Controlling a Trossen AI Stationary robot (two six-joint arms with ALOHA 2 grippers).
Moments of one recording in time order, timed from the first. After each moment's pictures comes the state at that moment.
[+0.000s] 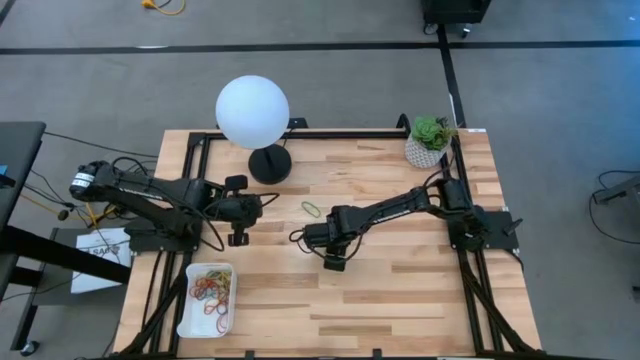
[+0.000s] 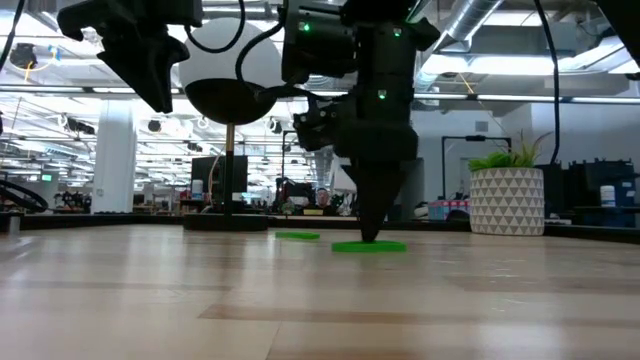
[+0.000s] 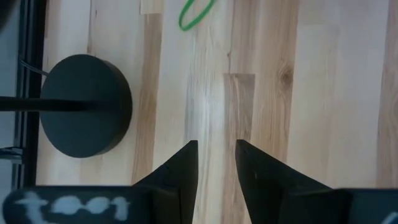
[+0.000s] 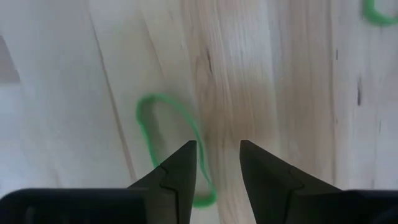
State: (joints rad) left arm -0.15 1.18 1.00 -1.03 -0.32 -0.13; right arm 0.15 2.15 1.58 -0.89 0.08 0.26
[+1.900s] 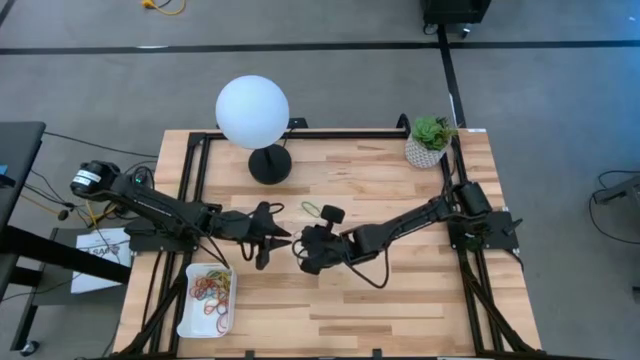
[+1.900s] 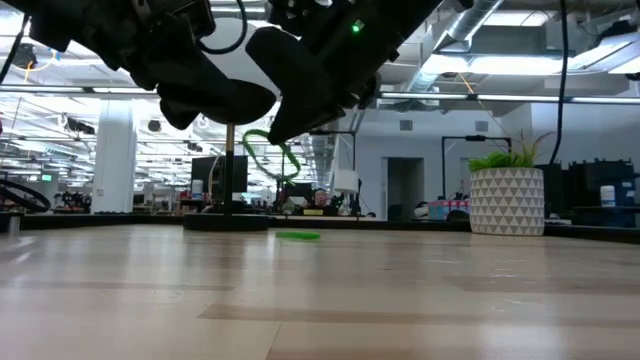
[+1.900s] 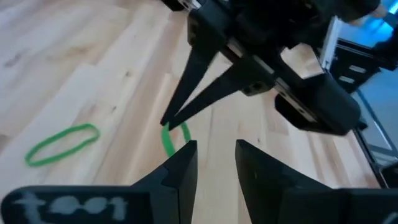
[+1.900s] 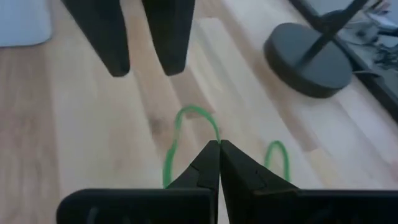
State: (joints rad) left arm -0.24 1.18 0.50 0.24 -0.19 -0.39; right arm 0.30 2.02 1.42 -0.24 0.64 0.25
